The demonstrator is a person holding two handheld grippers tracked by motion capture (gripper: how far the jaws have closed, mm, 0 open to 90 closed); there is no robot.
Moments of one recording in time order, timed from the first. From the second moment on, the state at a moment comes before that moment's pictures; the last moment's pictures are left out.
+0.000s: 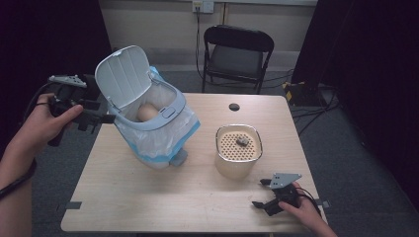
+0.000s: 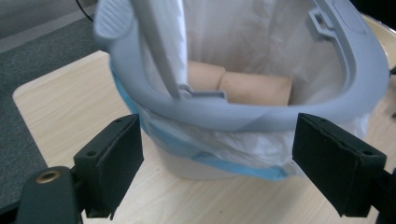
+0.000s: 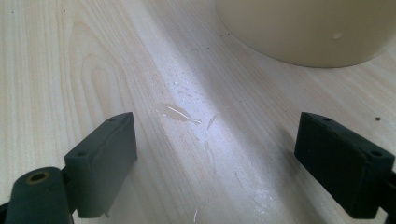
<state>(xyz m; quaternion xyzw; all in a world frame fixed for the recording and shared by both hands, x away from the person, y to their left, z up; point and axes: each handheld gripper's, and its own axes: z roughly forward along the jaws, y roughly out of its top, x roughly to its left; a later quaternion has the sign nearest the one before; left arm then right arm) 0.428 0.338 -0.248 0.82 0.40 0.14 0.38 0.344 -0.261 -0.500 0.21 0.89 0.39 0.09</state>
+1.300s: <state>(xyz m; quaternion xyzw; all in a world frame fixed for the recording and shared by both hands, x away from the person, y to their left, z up) 0.416 0.276 -0.220 0.87 0.28 0.10 0.40 0.344 -0.261 -0.500 0.21 0.89 0.39 0.09</state>
